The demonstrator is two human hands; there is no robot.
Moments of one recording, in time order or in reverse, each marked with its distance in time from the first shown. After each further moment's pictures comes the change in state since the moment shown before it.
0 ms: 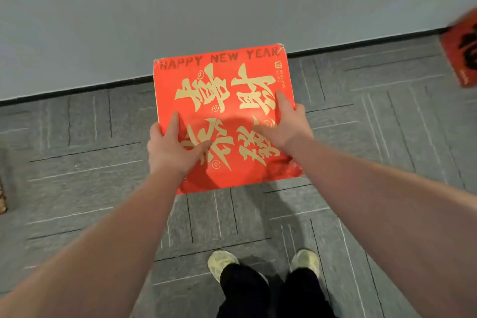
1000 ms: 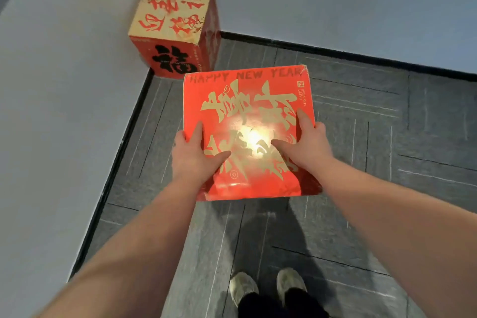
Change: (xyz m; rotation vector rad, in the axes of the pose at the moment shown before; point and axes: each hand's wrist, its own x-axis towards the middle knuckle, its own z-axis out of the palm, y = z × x) left_hand -0.145 0.620 0.409 0.451 -0.621 1.020; right_hand -0.054 0.487 -0.409 0.560 0.711 0.805
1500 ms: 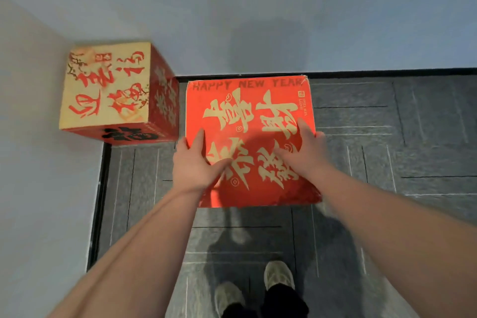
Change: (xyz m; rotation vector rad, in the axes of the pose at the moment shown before) left_hand 0.263 0.145 0.043 0.101 -0.151 0.196; right_hand 0.238 -0.016 -0.075 0.108 0.063 0.203
